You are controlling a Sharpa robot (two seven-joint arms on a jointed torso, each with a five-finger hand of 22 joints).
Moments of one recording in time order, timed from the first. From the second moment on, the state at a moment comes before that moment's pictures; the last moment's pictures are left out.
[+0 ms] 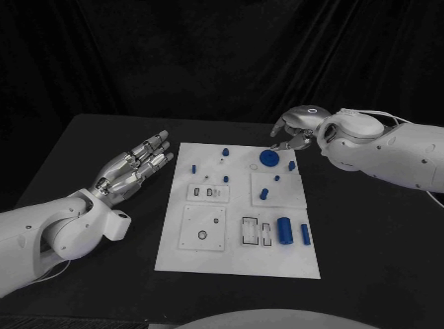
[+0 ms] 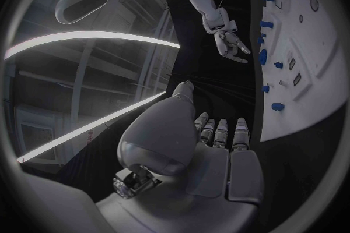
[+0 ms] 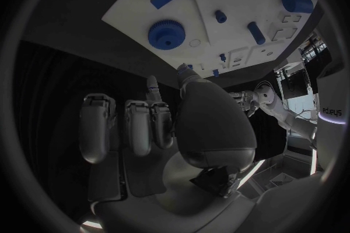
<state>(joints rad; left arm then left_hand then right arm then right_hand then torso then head) 1.19 -0.98 -0.21 1.53 -0.19 0.07 0.68 1.46 0.24 -0.20 0.26 0.51 0.14 0.01 0.02 0.02 0.00 -0.02 0.00 0.00 0.00 0.01 0.00 0.00 0.17 0.00 0.11 0.01 0.00 1.38 -0.79 -0.21 1.23 -1.62 -0.29 -0.03 1.23 -0.14 0.11 0.29 0.13 0.91 0.05 0.10 0.11 1.47 -0.03 1.57 1.31 1.46 -0.08 1.57 1.31 0.04 1.46 0.02 1.48 1.31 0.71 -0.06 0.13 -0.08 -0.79</state>
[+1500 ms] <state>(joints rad) 1.19 -0.97 -0.21 1.53 -0.19 0.10 0.68 1.46 0.24 -0.20 0.26 0.51 0.14 0.01 0.02 0.02 0.00 -0.02 0.00 0.00 0.00 0.01 0.00 0.00 0.17 0.00 0.11 0.01 0.00 1.31 -0.70 -0.20 1.15 -1.68 -0.21 -0.06 1.30 -0.10 0.15 0.16 0.49 0.86 0.06 0.30 0.26 1.47 -0.02 1.57 1.31 1.46 -0.08 1.57 1.31 0.02 1.47 0.03 1.54 1.31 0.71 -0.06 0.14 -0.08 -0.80</state>
